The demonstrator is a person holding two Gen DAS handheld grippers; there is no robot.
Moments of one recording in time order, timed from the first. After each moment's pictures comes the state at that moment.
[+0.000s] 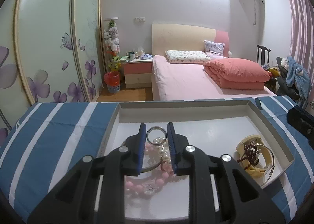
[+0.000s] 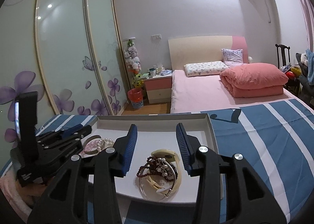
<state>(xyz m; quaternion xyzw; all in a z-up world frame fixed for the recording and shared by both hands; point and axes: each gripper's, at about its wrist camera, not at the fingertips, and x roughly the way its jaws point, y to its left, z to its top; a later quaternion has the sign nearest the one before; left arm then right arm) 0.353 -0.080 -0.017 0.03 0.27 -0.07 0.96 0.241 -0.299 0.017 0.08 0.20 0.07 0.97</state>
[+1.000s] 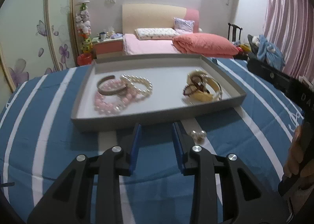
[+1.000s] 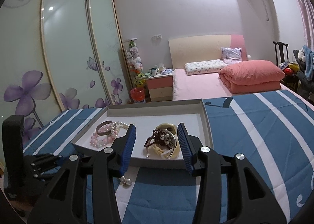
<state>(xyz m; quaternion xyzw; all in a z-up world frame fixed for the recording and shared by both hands) 0.251 -0.078 -0.049 0.05 0.35 -0.18 0.92 0.194 -0.305 0.009 0.09 0.20 0.08 0.97</state>
